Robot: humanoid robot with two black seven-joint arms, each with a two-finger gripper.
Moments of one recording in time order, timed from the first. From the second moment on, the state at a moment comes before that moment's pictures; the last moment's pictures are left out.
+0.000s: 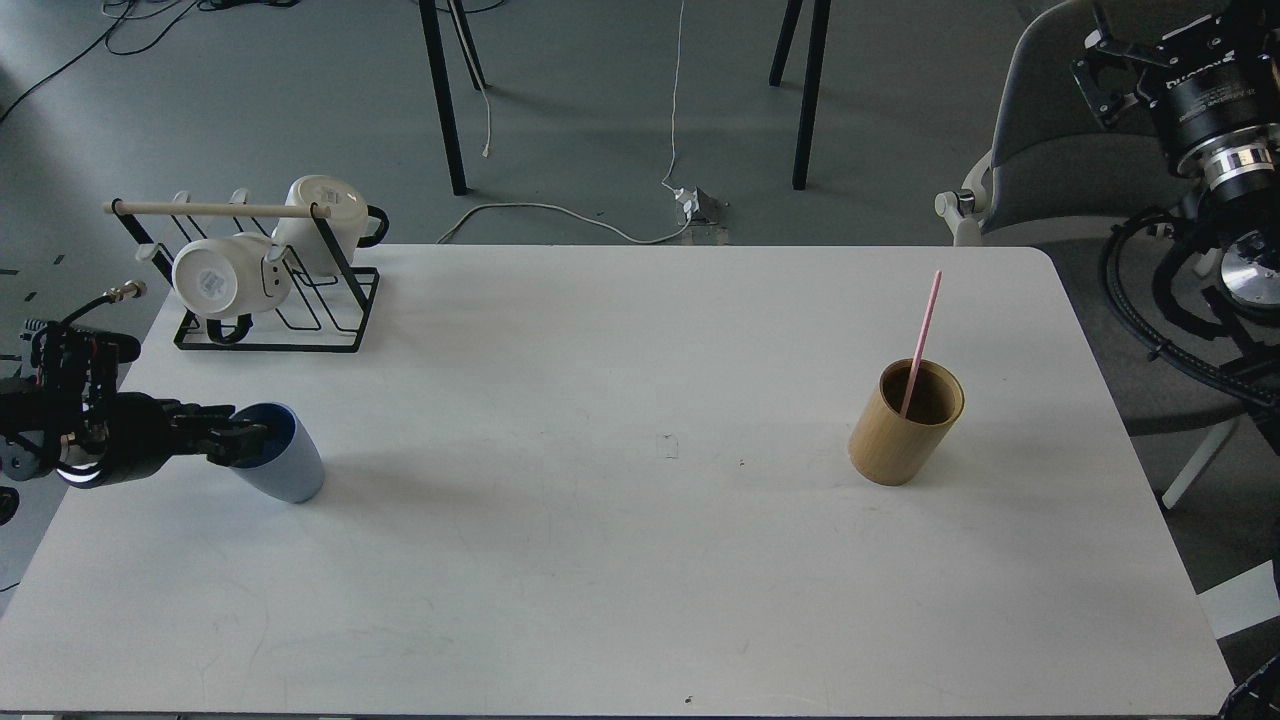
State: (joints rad) left arm -0.73 0.88 -0.18 -0.92 1.67 -0.21 -0.39; right arm 0.89 -0.45 0.94 0.58 0.19 0.49 0.22
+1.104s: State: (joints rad) left arm -1.24 0.54 -0.18 -1.14 1.82 -0.49 -0.38; right arm 0.93 -0.55 0.93 0.61 0.18 0.46 0.21
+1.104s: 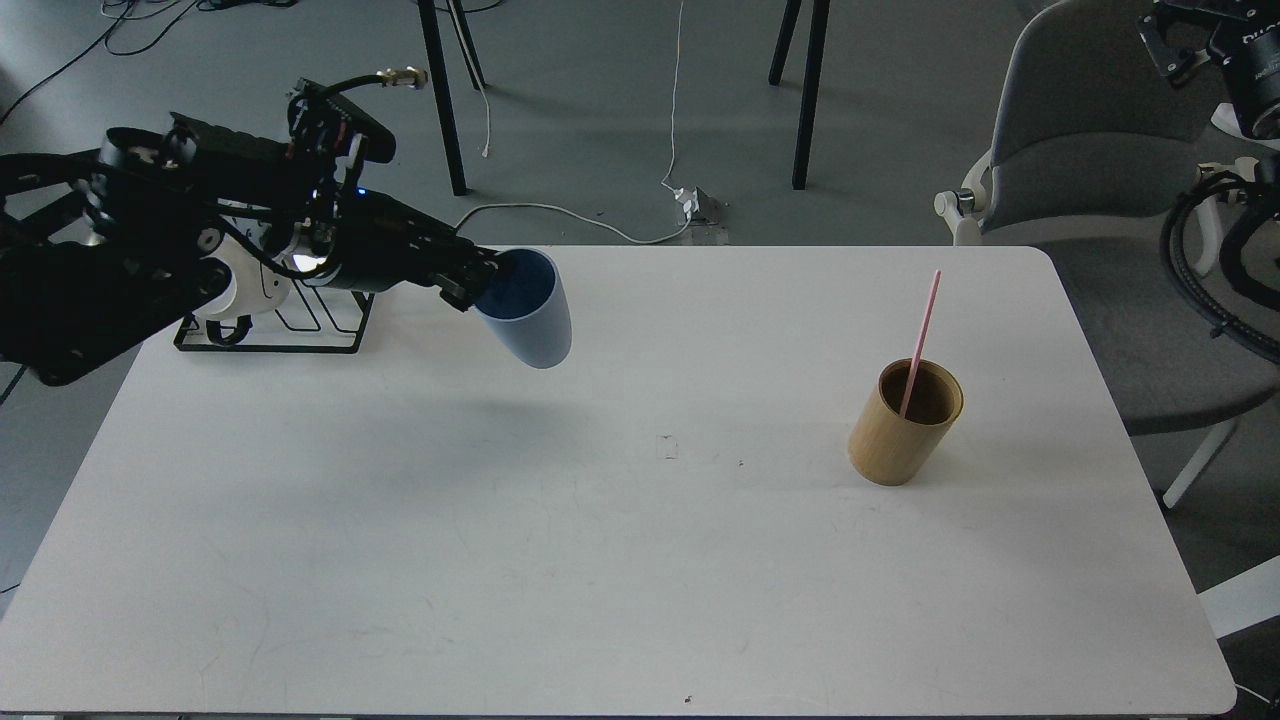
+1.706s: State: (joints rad) left arm -1.17 0.11 -0.02 -1.00 1.97 -0.49 -0.28; right arm 0.92 -0.62 0.93 0.61 0.18 0.46 0.21
